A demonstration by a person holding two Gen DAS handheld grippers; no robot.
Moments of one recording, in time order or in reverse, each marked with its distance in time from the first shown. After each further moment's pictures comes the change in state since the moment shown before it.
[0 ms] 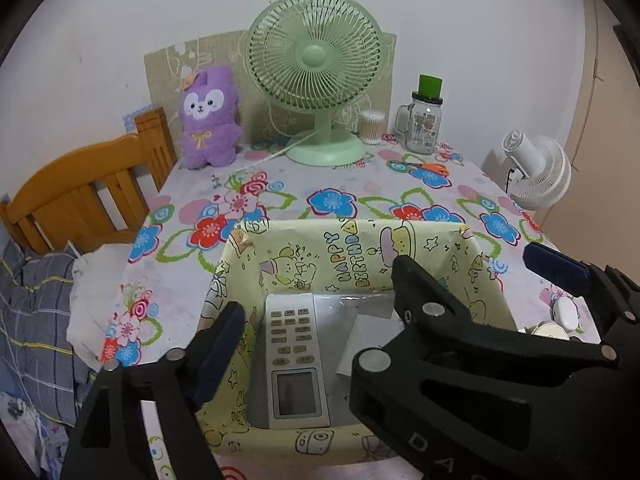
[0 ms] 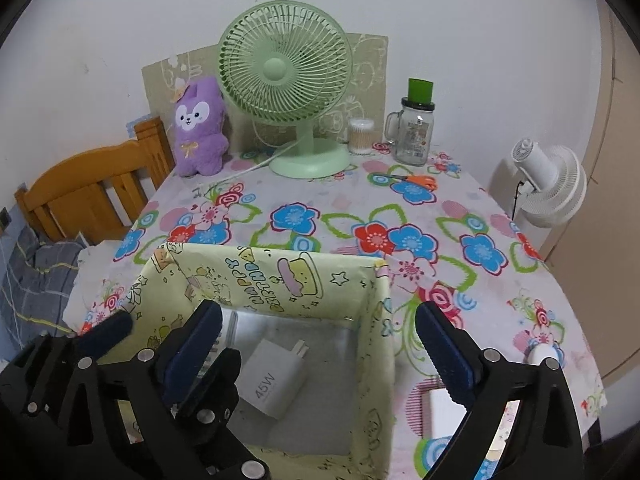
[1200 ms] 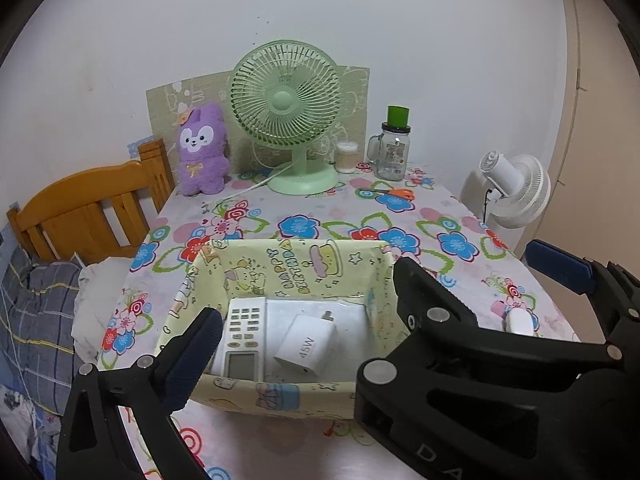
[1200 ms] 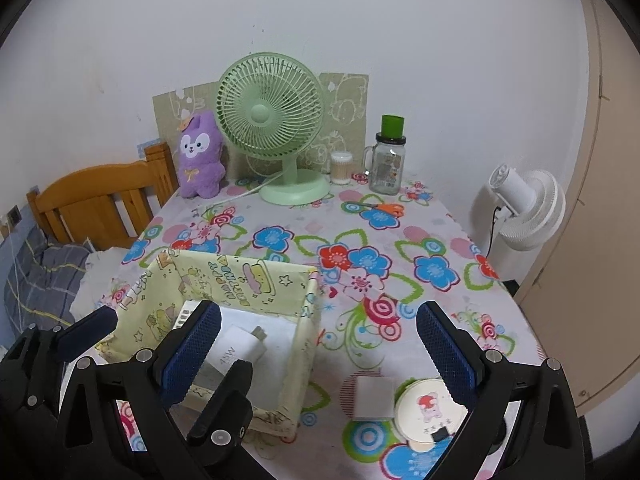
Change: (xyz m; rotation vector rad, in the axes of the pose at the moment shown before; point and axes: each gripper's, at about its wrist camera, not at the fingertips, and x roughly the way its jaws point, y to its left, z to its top) left arm -0.055 -0.058 -0.011 -0.003 -0.100 0.000; right arm -0.072 -0.051 -0.011 -0.040 -0.102 0.007
